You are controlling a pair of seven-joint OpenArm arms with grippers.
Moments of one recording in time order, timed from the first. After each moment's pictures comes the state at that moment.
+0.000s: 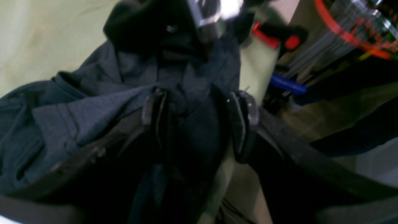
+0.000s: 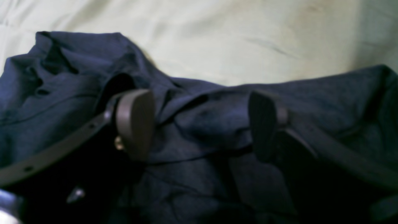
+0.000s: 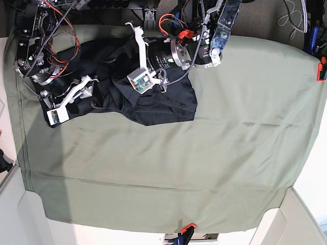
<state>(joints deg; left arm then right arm) 12.9 -2.8 20.0 106.6 -22.6 -38.2 42.0 -7.5 7.6 11.3 101.2 26.7 26.3 -52.7</state>
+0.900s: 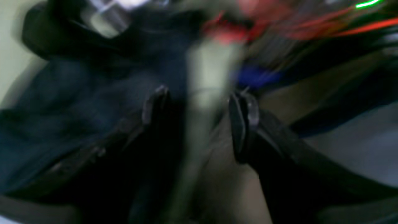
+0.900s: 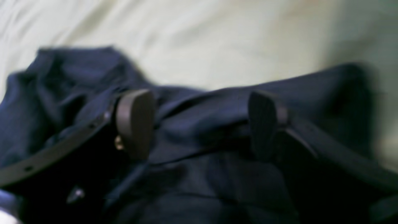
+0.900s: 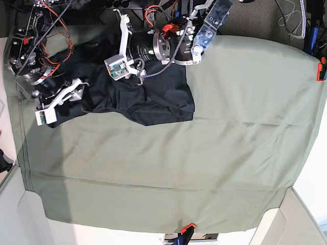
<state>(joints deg) 10.2 -3.6 30.0 105.7 -31.8 -38.3 45.1 -7.3 8.9 17.6 101.2 29.4 27.0 -51.7</state>
